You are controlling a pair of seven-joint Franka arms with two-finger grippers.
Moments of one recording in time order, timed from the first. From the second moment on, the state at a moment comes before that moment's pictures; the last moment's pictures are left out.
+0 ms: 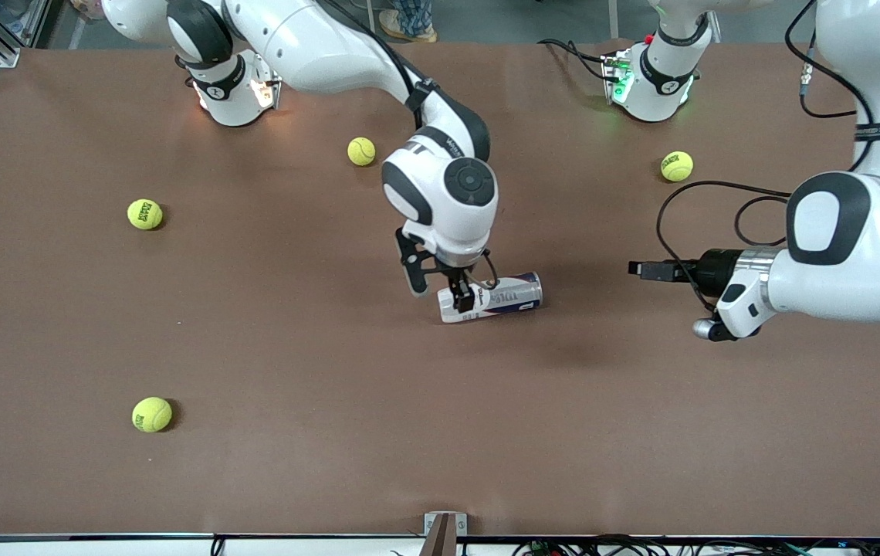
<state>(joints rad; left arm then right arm) -0.01 0.40 -0.06 -1.71 -0.62 1.69 -0.02 0.81 0.87 -0.07 -1.04 -0.05 1.91 1.97</state>
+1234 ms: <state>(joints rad) -0.12 0.60 -0.16 -2.10 -1.82 2.09 0.93 0.16 0.51 -0.08 -1.31 0.00 1.72 0.38</state>
